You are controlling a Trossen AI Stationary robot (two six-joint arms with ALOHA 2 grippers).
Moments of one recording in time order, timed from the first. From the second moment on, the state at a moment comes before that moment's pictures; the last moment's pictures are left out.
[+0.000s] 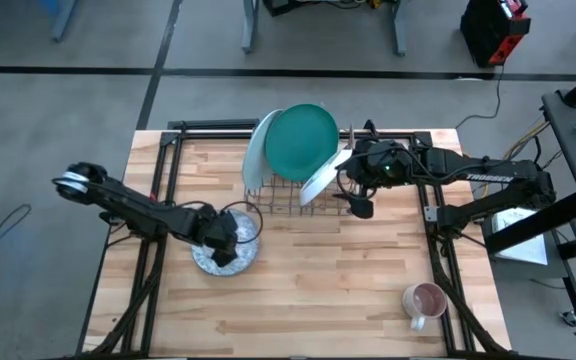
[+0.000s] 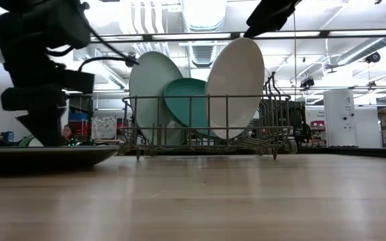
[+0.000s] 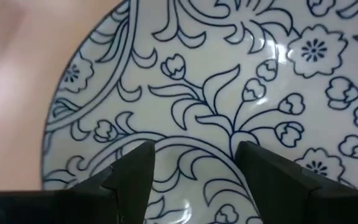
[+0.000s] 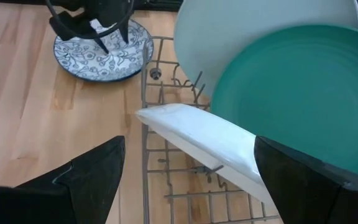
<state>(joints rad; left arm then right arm) -0.27 1.36 0.64 -0.69 -0.31 -0.75 -0.10 1.20 1.17 -0.62 0.09 -0.11</state>
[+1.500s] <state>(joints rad) -0.79 1.32 0.63 -0.76 -0.42 -0.93 0.31 1.19 1.05 -0.52 0.05 0.88</state>
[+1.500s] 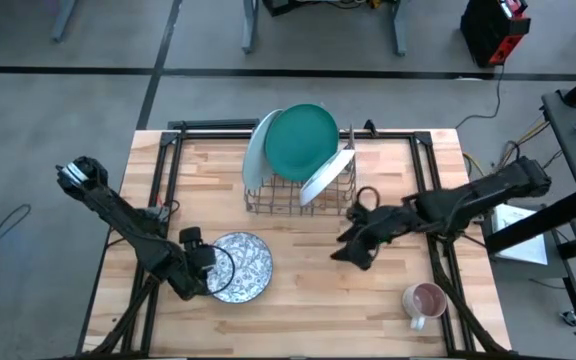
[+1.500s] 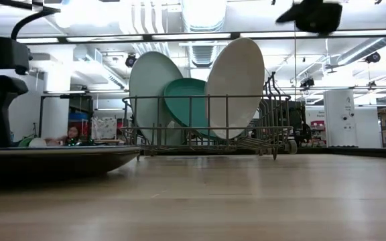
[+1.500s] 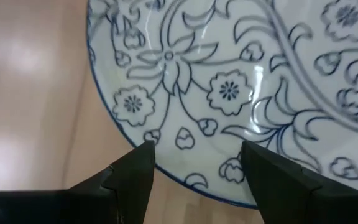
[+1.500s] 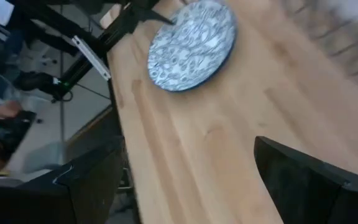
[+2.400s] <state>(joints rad) -0.80 1.36 0.55 -0.51 -0.49 -0.90 0.31 1.93 1.24 -0.06 0.05 1.05</state>
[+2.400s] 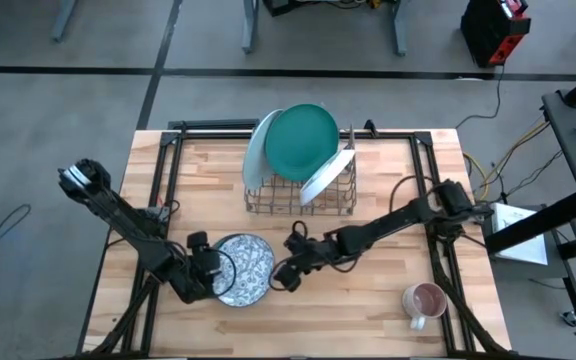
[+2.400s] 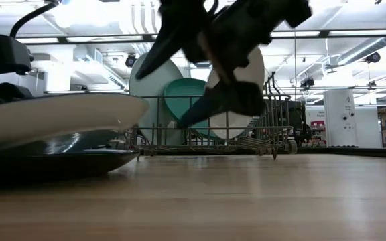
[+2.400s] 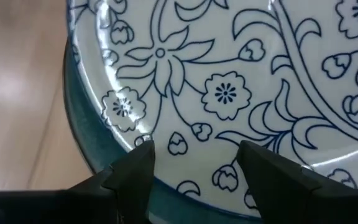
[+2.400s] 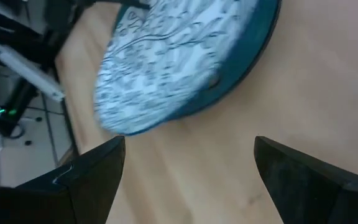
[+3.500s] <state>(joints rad) -0.80 1.44 0.54 -0.37 -0.65 -0.91 0.24 2.01 1.27 0.06 0.11 0.98</state>
